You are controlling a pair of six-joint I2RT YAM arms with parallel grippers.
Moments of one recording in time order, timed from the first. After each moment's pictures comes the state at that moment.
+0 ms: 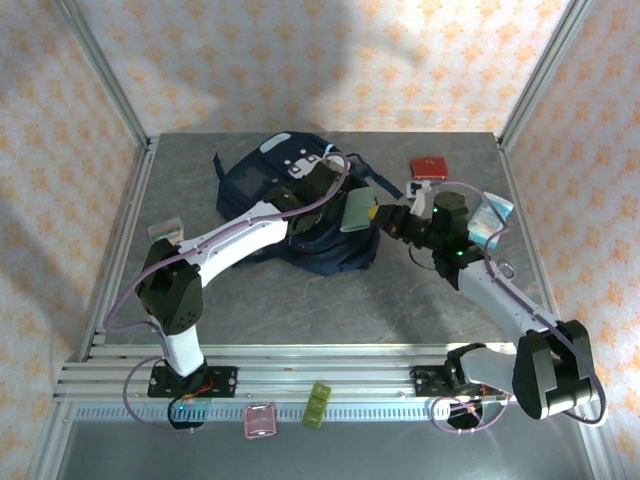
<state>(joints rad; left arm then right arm) -0.71 1.79 1.54 -0.49 -0.44 -0.07 0.29 1.19 0.68 0.22 -0.66 0.90</state>
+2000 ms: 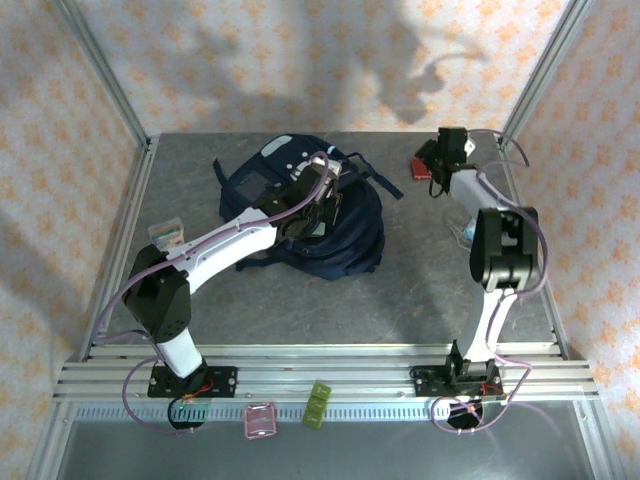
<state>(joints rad) -0.68 1.71 1.42 -0.41 -0.26 -0.28 0.02 2.03 1.55 -0.21 0.08 0.76</state>
